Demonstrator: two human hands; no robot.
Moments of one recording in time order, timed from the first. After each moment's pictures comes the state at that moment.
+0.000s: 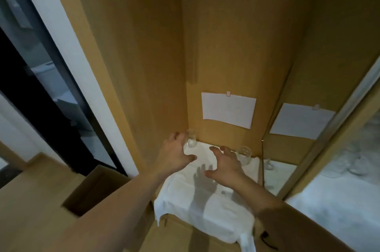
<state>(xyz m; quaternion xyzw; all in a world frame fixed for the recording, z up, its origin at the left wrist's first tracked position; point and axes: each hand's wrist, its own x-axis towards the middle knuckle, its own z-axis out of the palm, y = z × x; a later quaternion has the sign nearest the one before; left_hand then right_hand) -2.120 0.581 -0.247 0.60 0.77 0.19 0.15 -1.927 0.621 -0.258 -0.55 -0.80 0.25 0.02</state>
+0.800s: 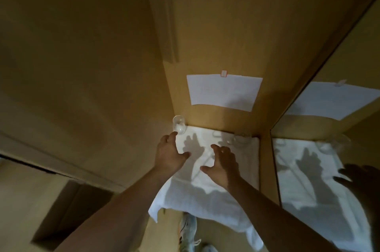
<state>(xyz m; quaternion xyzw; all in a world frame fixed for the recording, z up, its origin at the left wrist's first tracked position) -2.162 0.742 -0.344 0.52 0.79 0.18 0.28 -1.979 0.755 -0.359 -0.65 -0.69 0.32 -0.01</state>
